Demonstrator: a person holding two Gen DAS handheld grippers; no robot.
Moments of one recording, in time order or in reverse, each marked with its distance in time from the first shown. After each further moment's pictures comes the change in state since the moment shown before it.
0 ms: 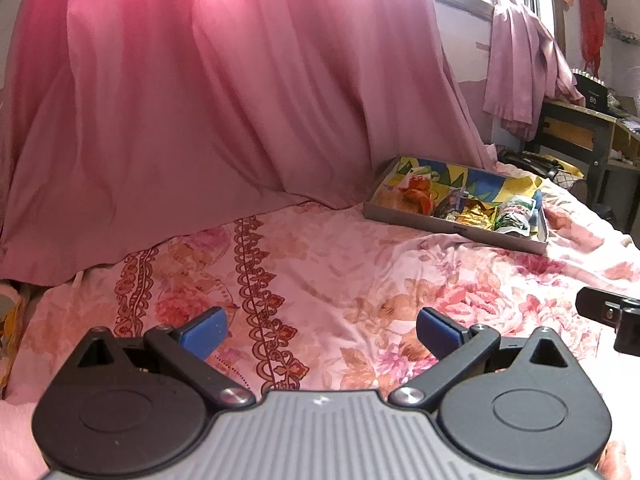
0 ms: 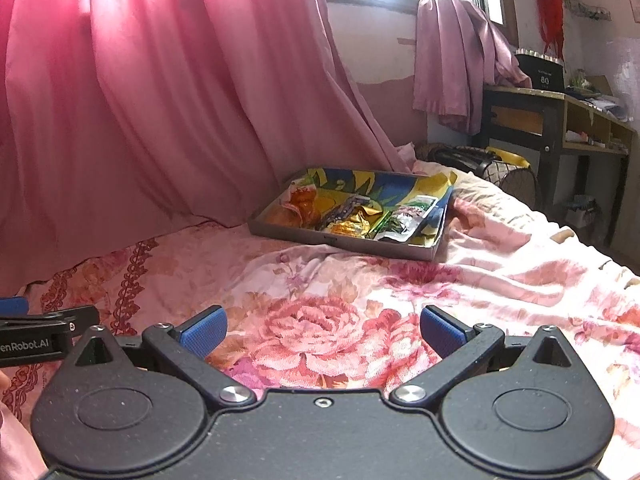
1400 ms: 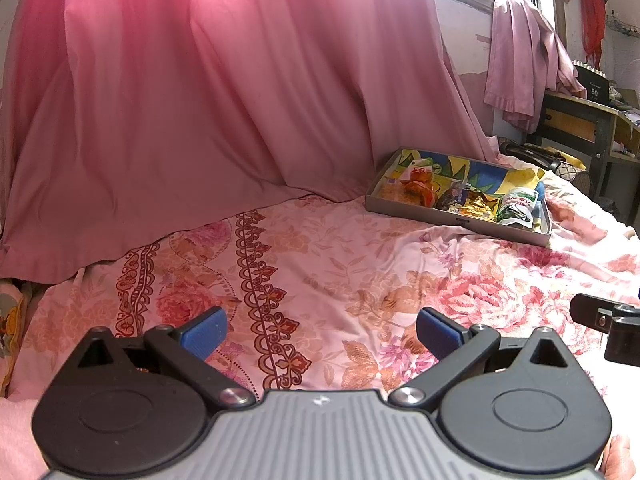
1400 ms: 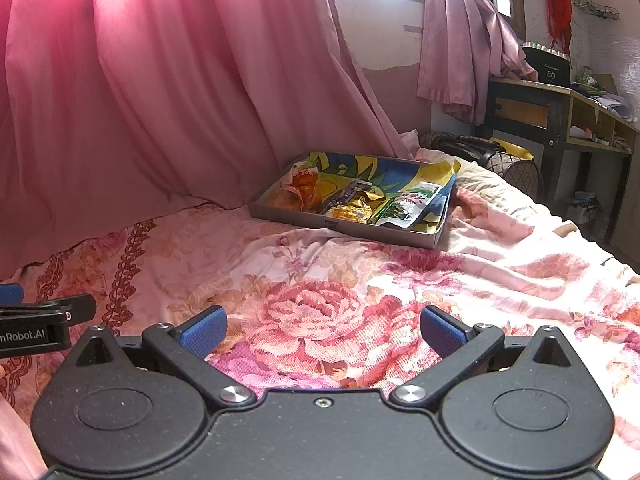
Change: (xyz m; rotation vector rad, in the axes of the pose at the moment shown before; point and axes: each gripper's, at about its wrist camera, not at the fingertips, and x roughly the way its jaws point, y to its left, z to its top) left arm 0.001 -0.001 -0.001 0.007 0.012 0.002; right arm 0.007 0.003 -0.003 -0.021 0.034 -0.002
